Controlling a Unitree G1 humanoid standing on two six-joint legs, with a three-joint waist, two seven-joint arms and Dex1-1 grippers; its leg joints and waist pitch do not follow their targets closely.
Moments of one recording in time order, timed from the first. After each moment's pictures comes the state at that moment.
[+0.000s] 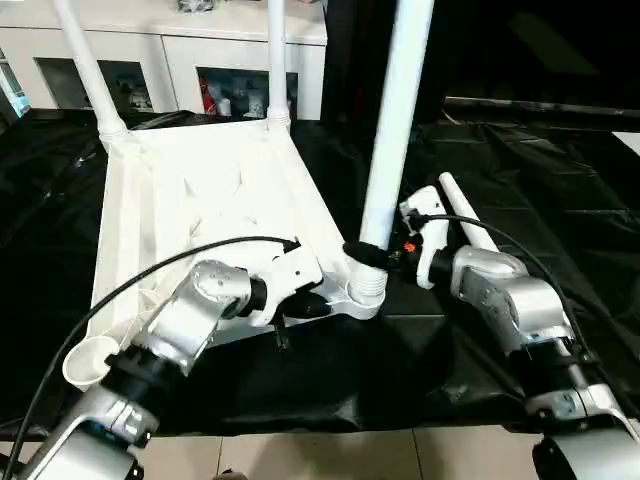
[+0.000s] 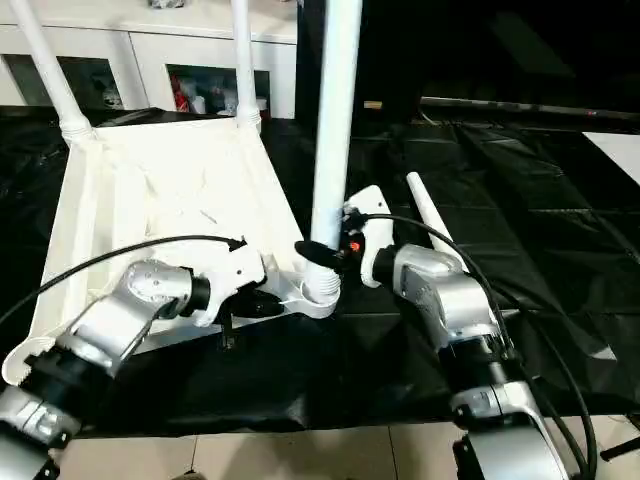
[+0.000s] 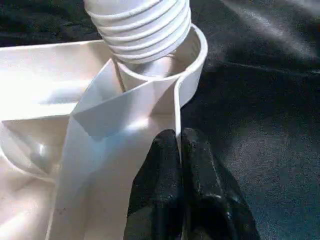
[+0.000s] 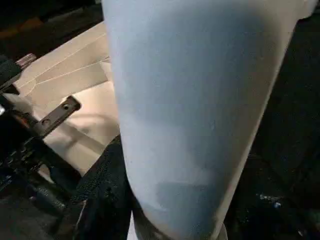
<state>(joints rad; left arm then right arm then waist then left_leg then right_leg) -0.56 0.39 -0.41 0.34 0.02 0.35 -1.02 -0.59 -0.27 0.11 0.40 0.28 0.47 0.82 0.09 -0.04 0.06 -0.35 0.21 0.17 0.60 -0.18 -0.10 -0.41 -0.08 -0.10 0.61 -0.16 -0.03</state>
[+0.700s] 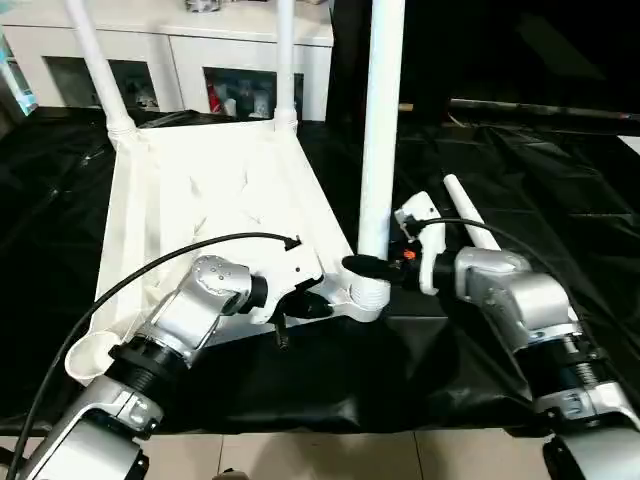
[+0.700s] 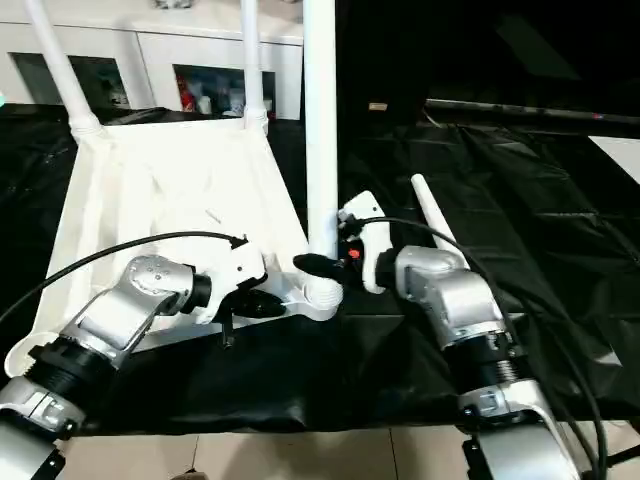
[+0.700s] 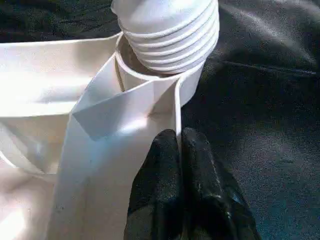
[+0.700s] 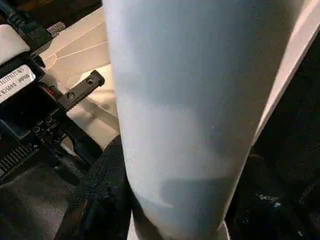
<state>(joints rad) -0.59 0.37 -0.41 0.40 0.01 0.32 -1.05 -0.59 -0.32 0.14 0.36 0.28 0.55 0.88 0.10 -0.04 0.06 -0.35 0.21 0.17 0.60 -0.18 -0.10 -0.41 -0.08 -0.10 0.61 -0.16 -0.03</state>
